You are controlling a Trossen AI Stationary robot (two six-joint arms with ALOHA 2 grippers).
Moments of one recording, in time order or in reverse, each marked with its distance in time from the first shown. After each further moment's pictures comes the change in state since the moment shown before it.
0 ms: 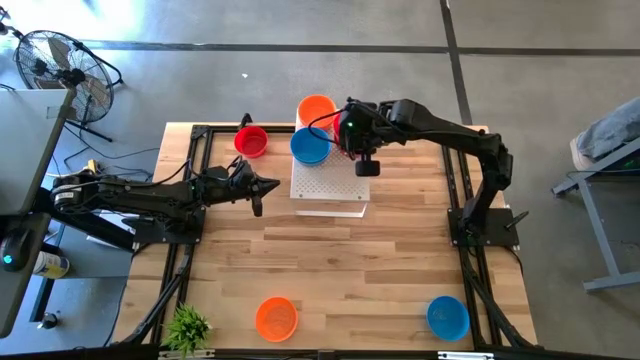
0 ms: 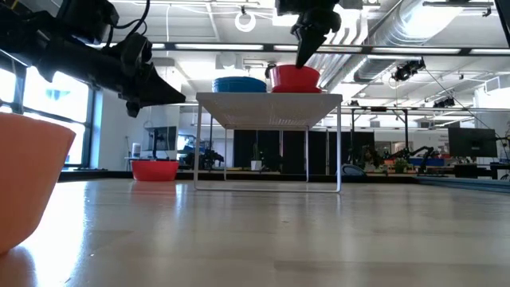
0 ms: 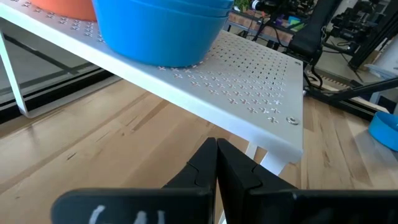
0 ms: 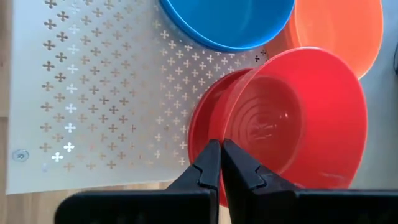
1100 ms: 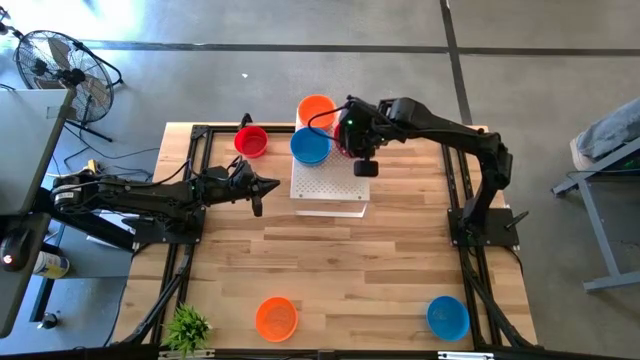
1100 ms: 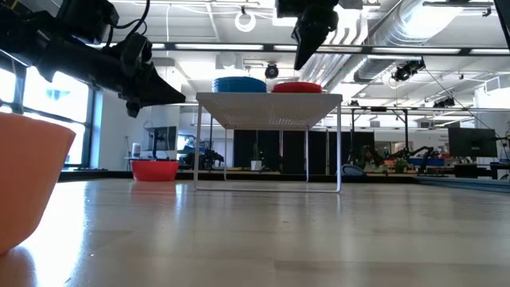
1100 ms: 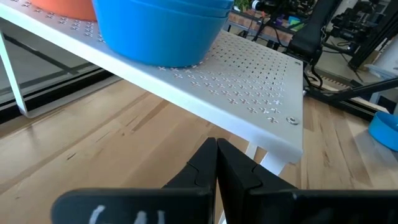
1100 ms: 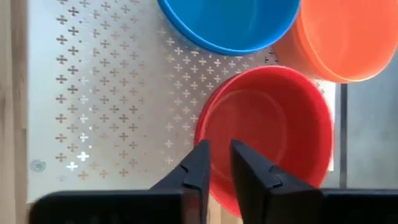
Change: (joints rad) left arm 0.000 0.000 0.000 0.000 0.000 0.000; right arm -0.019 0.005 0.000 0.004 -0.063 0.050
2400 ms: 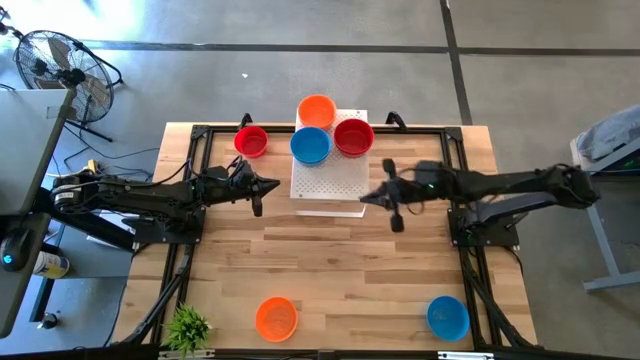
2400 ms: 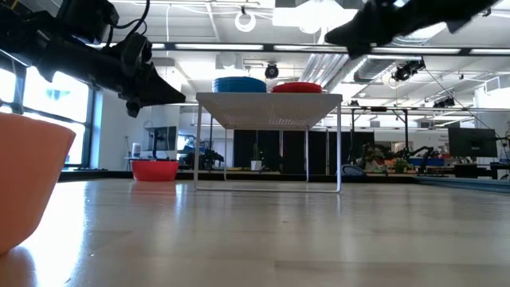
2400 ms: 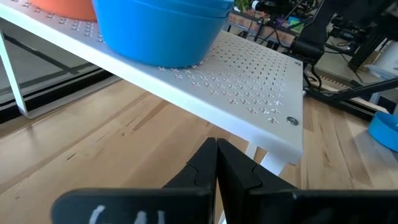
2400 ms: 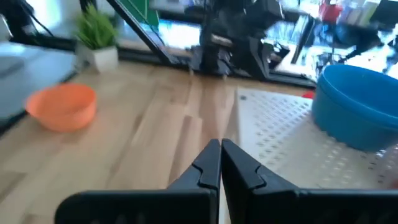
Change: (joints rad) left arm 0.000 0.000 0.000 0.001 0.000 0.000; right arm 0.249 -0.770 -1.298 1.350 -0.277 0.225
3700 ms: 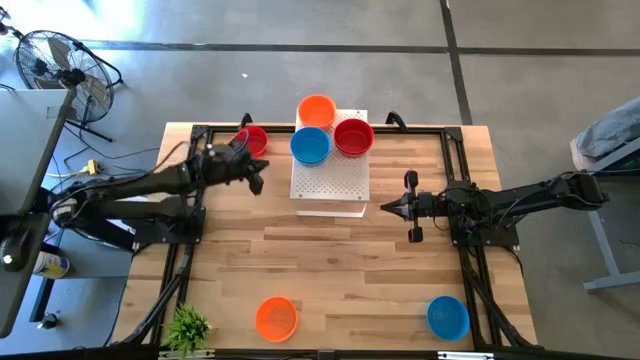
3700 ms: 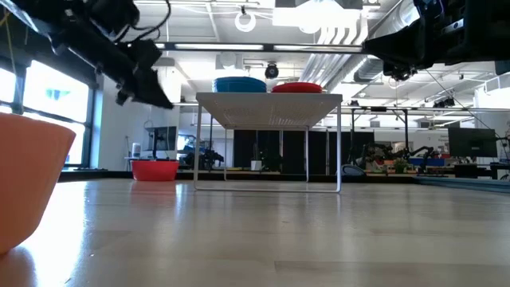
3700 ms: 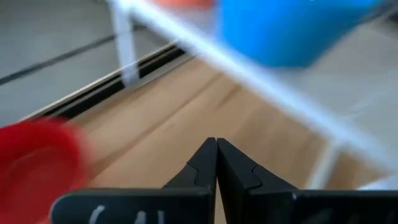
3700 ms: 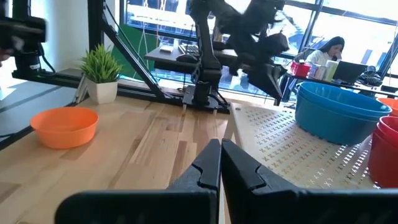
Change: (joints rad) left arm 0.226 -0.062 0.247 -0.575 -0.013 0.051; right arm 0.100 -0.284 -0.440 0.438 0.120 -0.005
